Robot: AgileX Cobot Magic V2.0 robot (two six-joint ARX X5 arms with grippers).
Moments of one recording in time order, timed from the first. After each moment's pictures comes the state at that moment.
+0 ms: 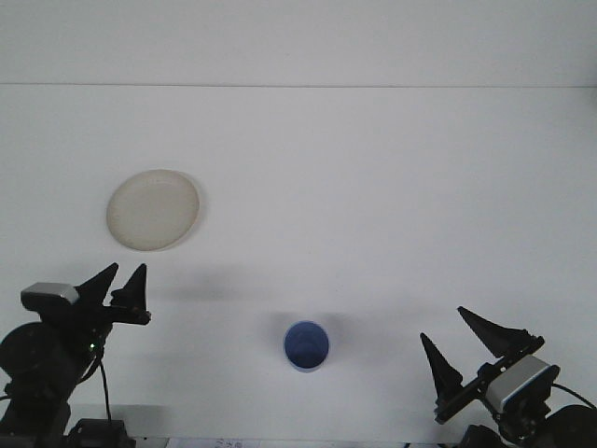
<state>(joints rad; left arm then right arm) -0.03 0.47 0.69 -0.32 0.25 -0.26 0.91 0.17 0.72 -0.65 0.32 0.09</state>
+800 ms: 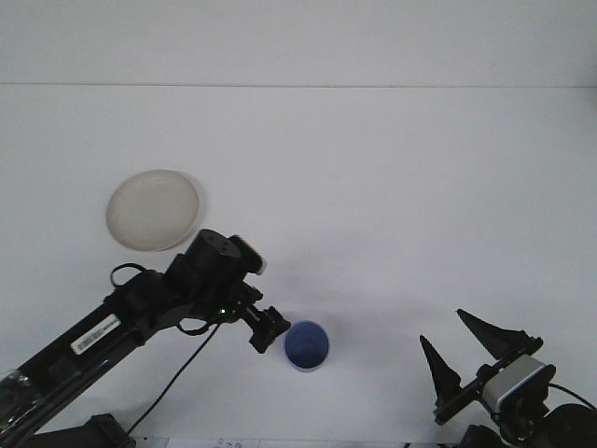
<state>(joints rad) -0.75 1.31 1.21 -0.73 0.34 -0.08 0.91 0.17 0.72 -0.69 0.32 0.09</state>
